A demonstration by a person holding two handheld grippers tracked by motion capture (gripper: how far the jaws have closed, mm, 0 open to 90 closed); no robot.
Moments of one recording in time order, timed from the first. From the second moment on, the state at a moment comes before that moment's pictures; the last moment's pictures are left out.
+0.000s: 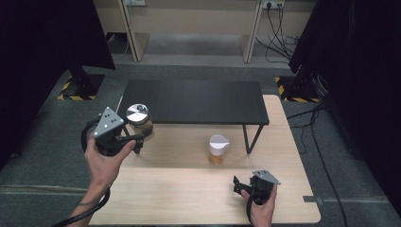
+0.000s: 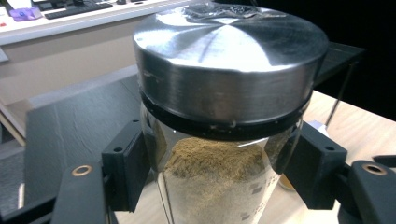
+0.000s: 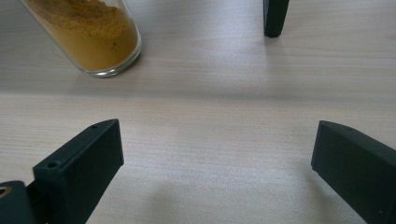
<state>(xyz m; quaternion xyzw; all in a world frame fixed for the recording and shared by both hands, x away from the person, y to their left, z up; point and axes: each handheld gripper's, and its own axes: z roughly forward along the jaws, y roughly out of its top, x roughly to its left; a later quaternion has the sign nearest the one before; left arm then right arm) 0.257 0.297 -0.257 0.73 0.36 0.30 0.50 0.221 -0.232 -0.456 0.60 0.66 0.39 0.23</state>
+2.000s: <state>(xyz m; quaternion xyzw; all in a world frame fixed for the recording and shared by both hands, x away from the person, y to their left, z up) 0.353 0.285 -0.284 0.68 0.45 0.31 0.49 0.224 -0.233 -0.455 0.60 0.67 0.39 0.22</state>
